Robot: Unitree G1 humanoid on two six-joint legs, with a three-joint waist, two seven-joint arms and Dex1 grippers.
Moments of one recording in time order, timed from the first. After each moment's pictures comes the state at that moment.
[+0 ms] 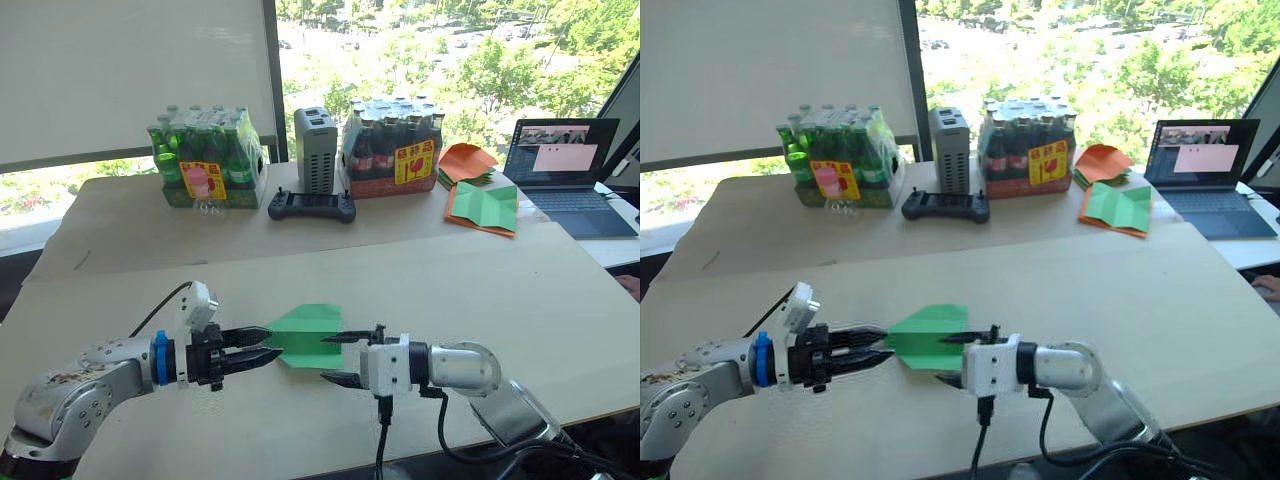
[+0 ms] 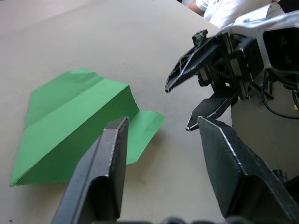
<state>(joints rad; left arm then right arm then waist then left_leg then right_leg) -0.06 0.80 0.17 -0.46 -0.90 0.84 -0.90 -0.25 -0.56 0.38 -0.41 0.01 0.06 0.87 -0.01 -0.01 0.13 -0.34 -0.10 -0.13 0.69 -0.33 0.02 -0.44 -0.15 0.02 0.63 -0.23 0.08</state>
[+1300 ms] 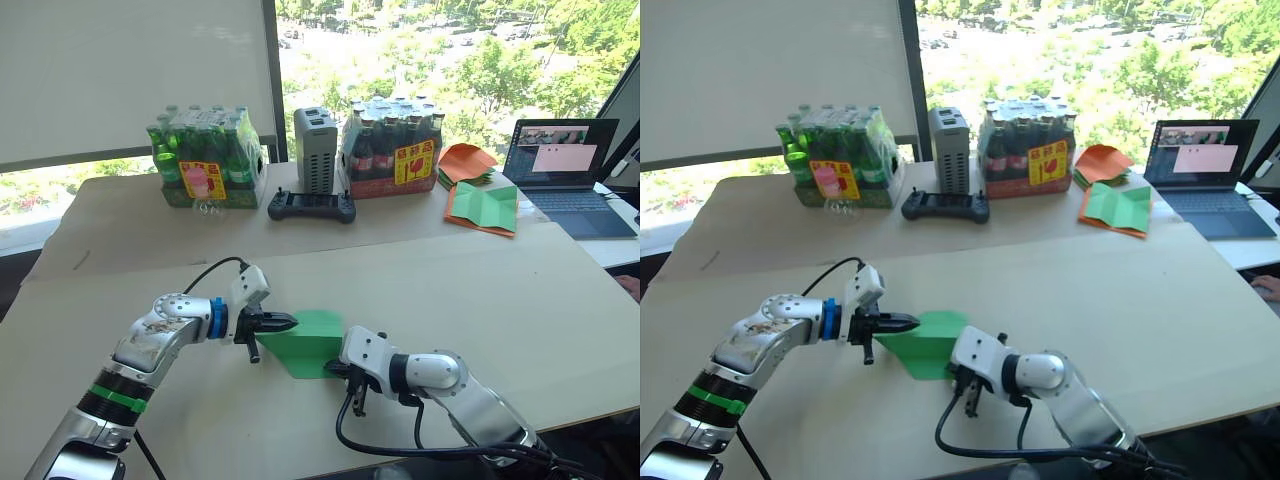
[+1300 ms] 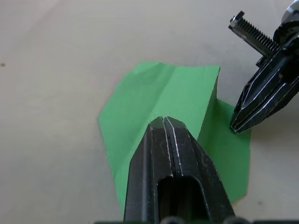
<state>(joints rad) -0.46 0.70 -0.22 -0.03 -0.43 0.58 -1.04 -0.24 -0.50 0.48 -0.43 -0.01 0.60 0.76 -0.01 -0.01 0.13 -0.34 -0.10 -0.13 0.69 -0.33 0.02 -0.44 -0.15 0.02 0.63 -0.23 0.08</state>
